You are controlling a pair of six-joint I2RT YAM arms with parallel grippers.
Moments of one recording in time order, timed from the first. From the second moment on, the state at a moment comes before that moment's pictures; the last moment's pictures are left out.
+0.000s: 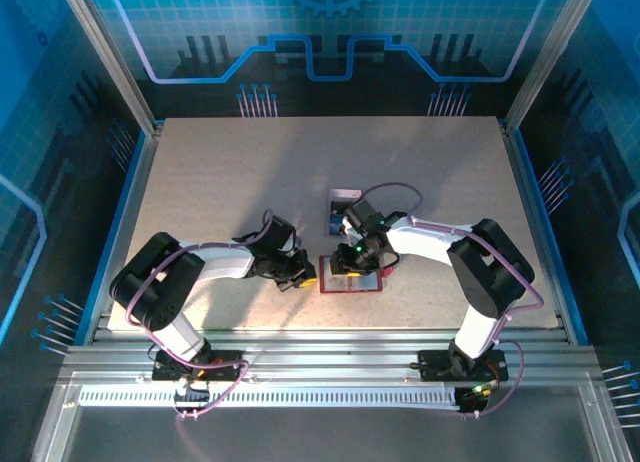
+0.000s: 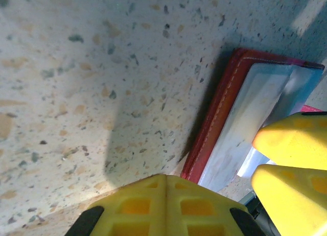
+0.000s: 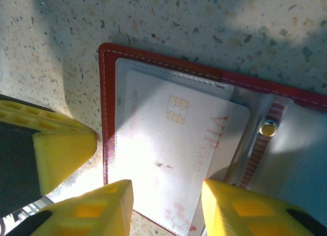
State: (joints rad) left arm -0.56 1.64 0.66 -0.07 0.55 -1.06; right arm 0.66 1.74 0.99 -0.51 -0.42 0.58
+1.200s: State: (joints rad) left arm -0.60 1.70 0.73 -0.06 0.54 -1.06; right arm 0.63 1.74 0.99 -0.52 -0.42 0.56
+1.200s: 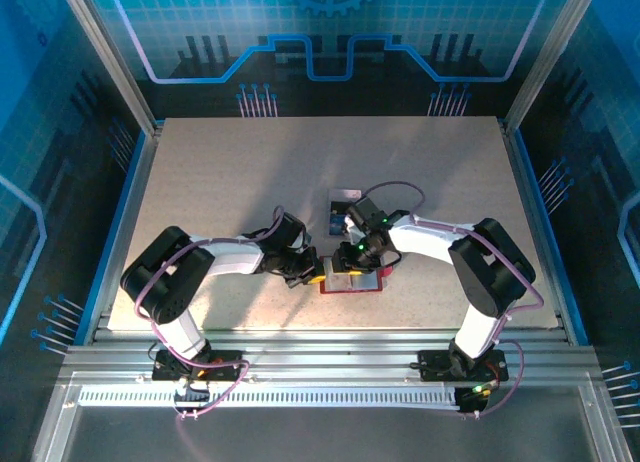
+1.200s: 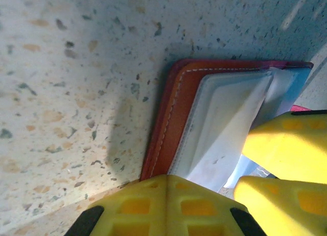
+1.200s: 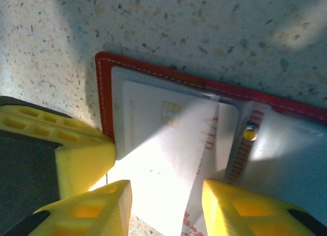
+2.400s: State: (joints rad) left arm -0.58 1.61 0.78 -0.19 0.51 -1.04; right arm 0.55 1.74 0.94 -0.39 -0.63 0.60
